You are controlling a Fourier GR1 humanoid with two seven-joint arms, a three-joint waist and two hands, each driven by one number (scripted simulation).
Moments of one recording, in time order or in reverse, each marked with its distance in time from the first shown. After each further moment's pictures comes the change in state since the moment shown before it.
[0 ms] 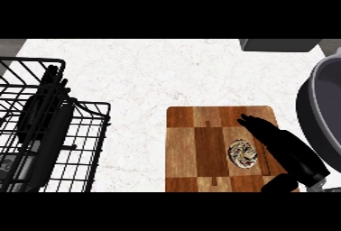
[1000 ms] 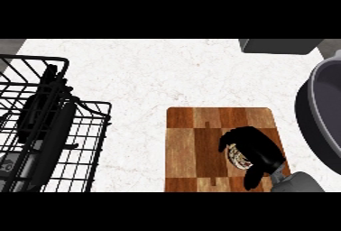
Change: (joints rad) left arm 0.001 -0.026 0.026 -0.017 -0.033 -0.006 0.019; right arm -0.118 0.140 0.116 0.275 0.194 -0.125 -0.204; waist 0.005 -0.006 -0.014
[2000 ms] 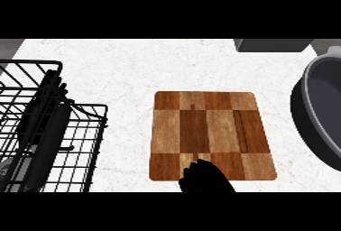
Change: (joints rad) left arm 0.030 -0.023 0.024 0.009 -0.025 -0.018 -0.028; right arm 0.181 0.216 0.334 -0.290 0.400 -0.093 0.319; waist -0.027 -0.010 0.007
